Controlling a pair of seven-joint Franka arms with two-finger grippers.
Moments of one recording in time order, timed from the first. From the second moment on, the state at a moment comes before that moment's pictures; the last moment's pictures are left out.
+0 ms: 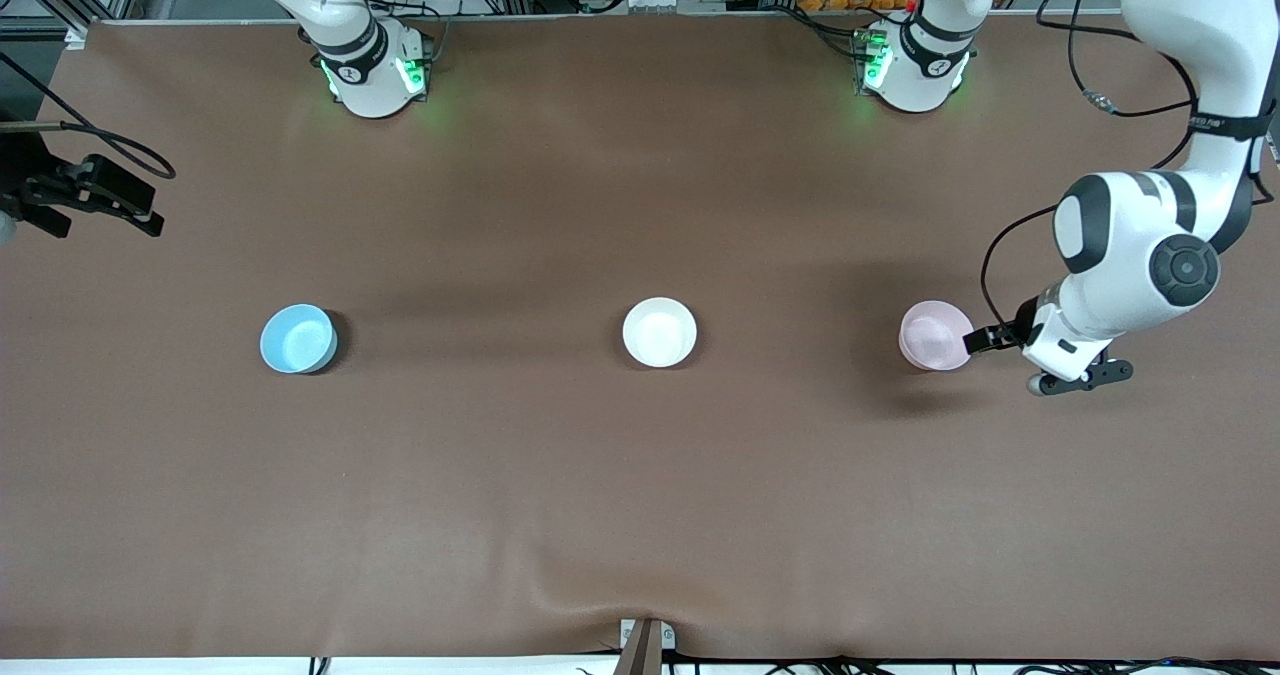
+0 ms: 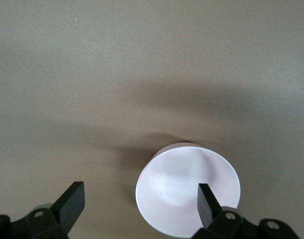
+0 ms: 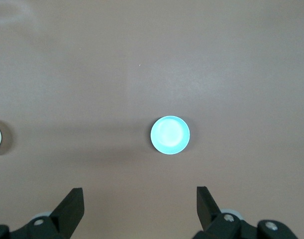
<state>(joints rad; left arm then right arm) 0.08 0.34 -0.08 -2.03 0.01 2.30 -0.20 -0.04 0.02 0.05 -1.48 0.00 1.53 0.01</state>
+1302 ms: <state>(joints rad) 0.08 0.41 -0.09 -2.12 0.01 2.41 -0.20 -0.04 0.02 0.05 -1.48 0.00 1.53 0.01</state>
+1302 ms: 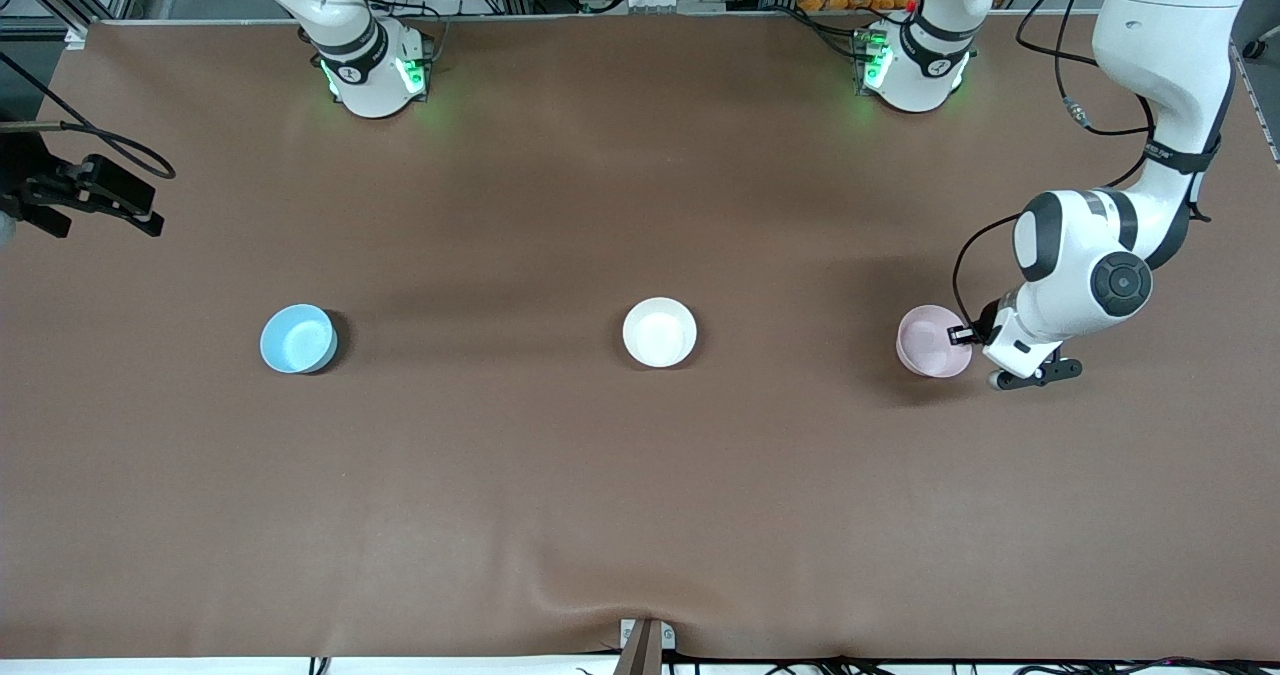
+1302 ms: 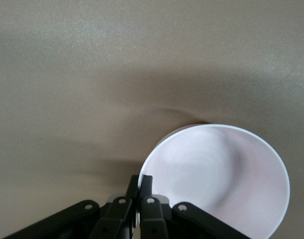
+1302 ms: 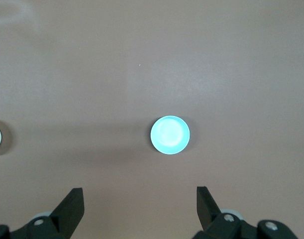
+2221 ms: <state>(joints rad) 0.07 0.27 -0.37 -2.04 0.01 2.31 -0.39 -0.05 0.02 0.05 -1.48 0.00 1.53 0.01</state>
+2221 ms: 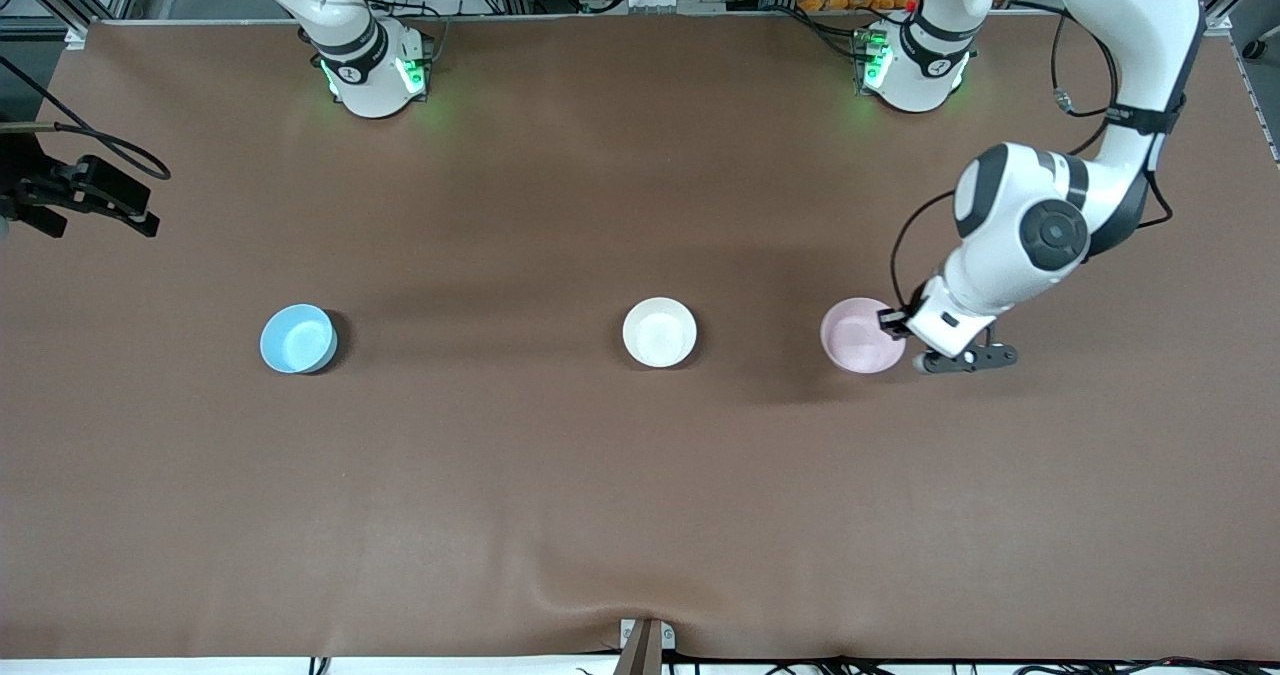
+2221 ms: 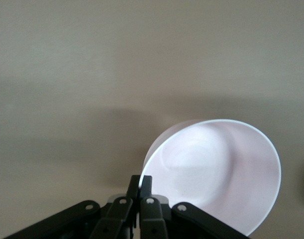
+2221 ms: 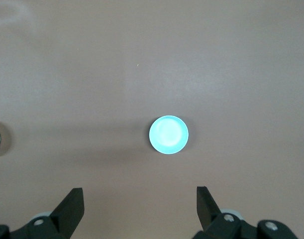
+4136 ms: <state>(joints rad) -0.26 0.66 -0.47 -1.68 0.07 2.30 -0.88 -0.05 0.02 0.05 -1.48 0.00 1.52 0.01</state>
